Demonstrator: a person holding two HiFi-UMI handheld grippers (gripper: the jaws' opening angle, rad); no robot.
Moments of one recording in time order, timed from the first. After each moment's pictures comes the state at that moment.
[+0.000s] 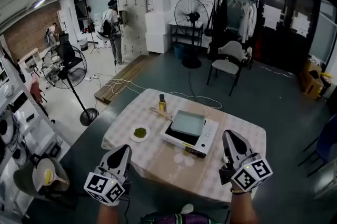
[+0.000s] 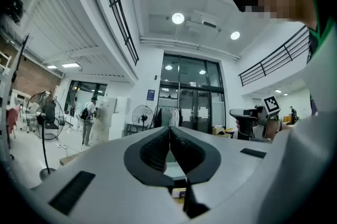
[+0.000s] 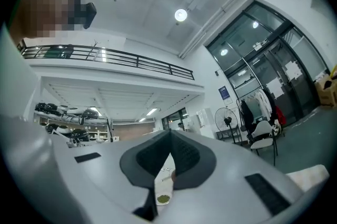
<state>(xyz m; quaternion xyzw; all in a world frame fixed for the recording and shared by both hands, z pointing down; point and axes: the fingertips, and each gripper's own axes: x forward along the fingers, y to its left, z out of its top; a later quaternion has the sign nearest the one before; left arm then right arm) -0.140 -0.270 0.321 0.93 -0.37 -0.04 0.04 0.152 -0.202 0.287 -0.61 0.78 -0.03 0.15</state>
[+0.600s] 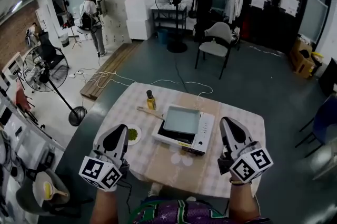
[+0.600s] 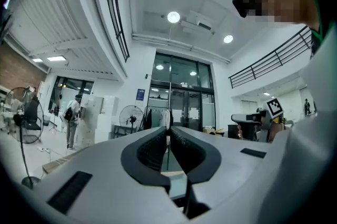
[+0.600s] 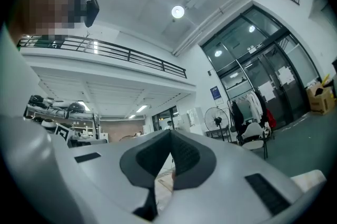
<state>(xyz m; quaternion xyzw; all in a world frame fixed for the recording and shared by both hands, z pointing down) -0.066 -0.414 0.321 0.95 -0.31 -0.04 0.03 0.196 -0.305 0.310 -0.65 0.75 -0.04 0.13</state>
